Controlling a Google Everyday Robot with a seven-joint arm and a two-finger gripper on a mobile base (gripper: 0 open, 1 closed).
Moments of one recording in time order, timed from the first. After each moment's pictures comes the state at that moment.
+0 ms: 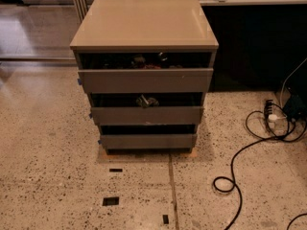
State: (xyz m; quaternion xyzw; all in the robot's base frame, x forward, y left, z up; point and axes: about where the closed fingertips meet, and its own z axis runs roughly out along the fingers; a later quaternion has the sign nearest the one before) arm -0.303 0.048 1.591 -0.23 -0.49 -0.53 0.65
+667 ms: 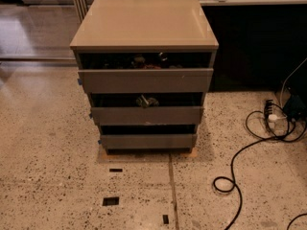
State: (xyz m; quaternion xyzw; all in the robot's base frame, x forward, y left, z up) arm -0.303 0.048 1.591 -0.23 -0.49 -0.53 0.65
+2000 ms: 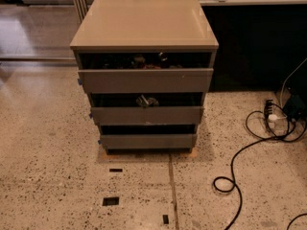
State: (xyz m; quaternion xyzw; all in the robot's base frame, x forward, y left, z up) arm -0.303 0.048 1.591 -0.23 -0.49 -0.53 0.65
